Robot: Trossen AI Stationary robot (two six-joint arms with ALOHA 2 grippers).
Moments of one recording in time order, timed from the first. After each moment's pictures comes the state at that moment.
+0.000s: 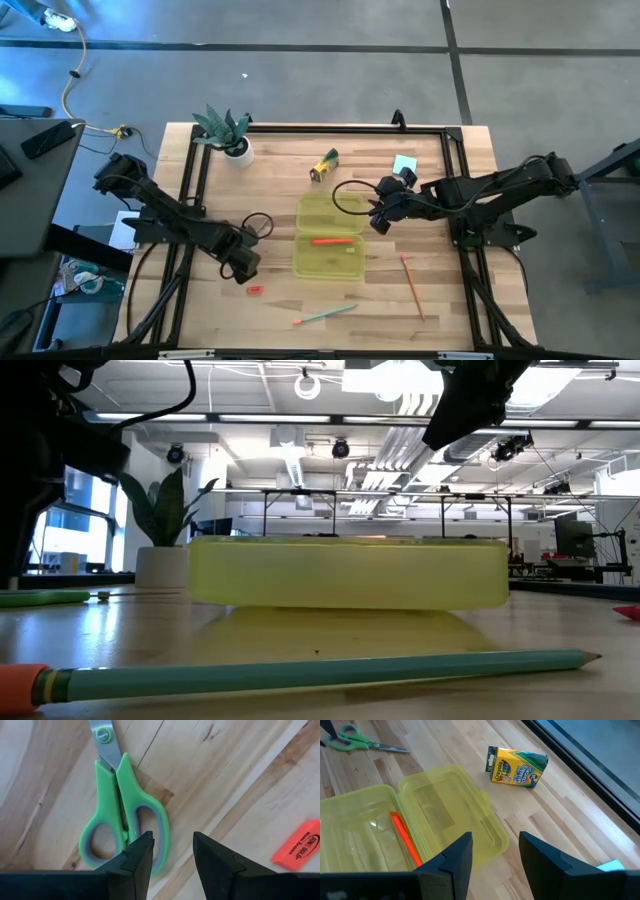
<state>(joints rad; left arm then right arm) -0.40 1.44 0.76 -0.86 -0.08 -1.12 0.20 1.25 1.03 -0.70 0.56 0.53</state>
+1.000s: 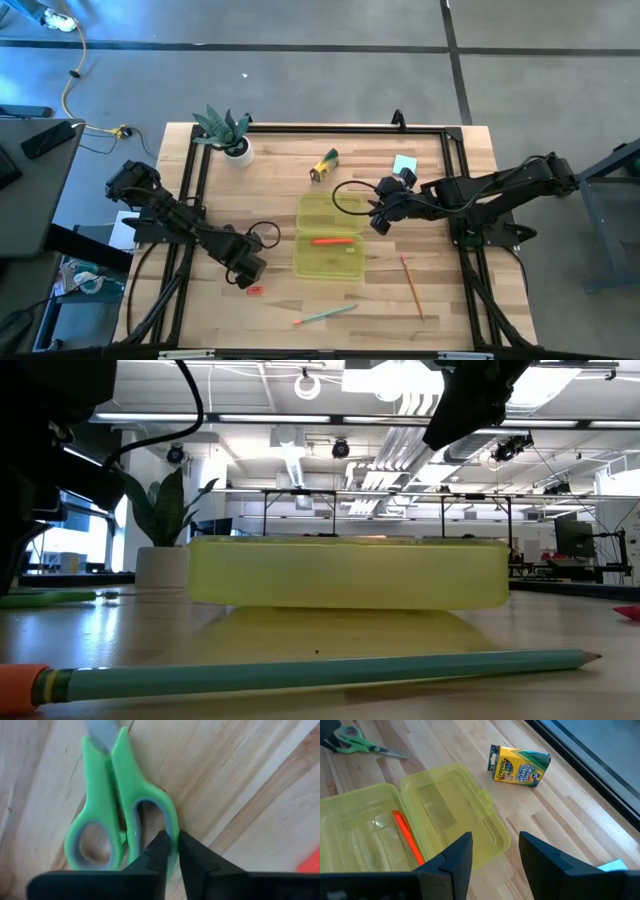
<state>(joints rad) -0.40 1.61 0.77 -0.82 -0.04 -1.08 0.20 1.25 1.03 -0.70 0.55 0.53</state>
